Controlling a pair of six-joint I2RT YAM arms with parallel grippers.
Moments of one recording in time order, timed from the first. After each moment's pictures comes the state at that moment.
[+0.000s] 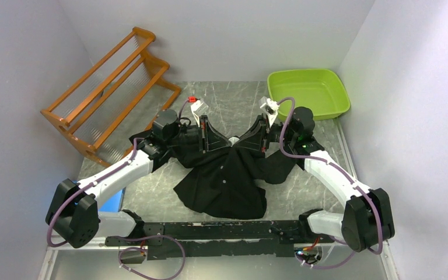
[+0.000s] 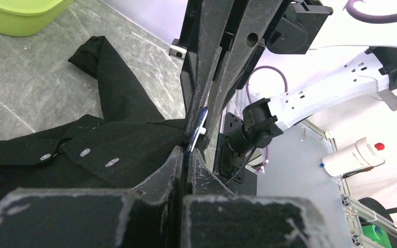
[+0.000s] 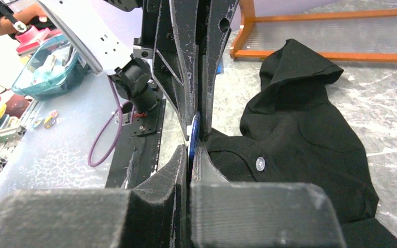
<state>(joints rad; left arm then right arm) -0.61 1.28 0.87 0.37 0.80 -0.51 0.34 1.21 0.77 0.45 -1.23 0.30</state>
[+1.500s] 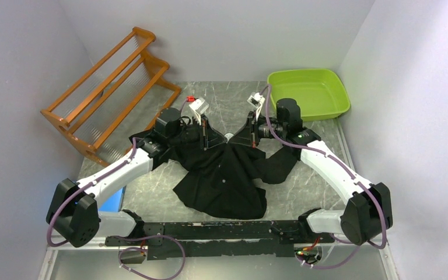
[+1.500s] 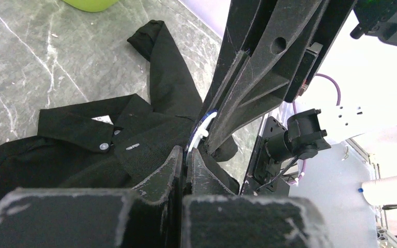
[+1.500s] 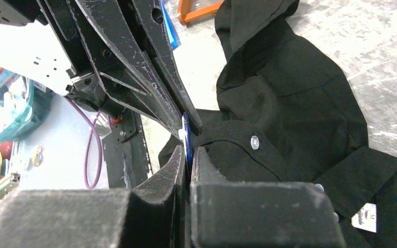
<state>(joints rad) -0.61 1.29 0.90 0.20 0.62 -0.43 0.42 1.28 0.99 -0.11 -0.88 0.18</state>
